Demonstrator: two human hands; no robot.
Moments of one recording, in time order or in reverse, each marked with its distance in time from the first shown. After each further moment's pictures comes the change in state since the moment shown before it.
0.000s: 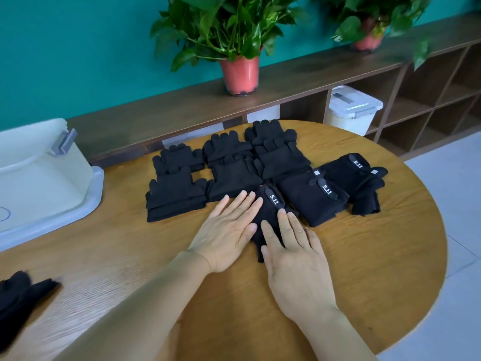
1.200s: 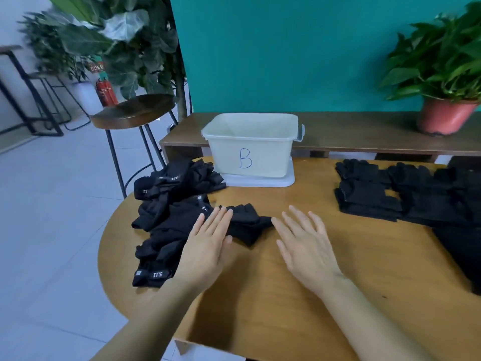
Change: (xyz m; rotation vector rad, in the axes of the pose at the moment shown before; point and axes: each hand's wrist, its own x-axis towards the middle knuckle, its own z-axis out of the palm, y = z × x) left_hand -0.388 -0.142 -0.033 0.067 0.511 -0.653; right_hand -0.006 -0.292 -0.012 0.193 0.053 -0.760
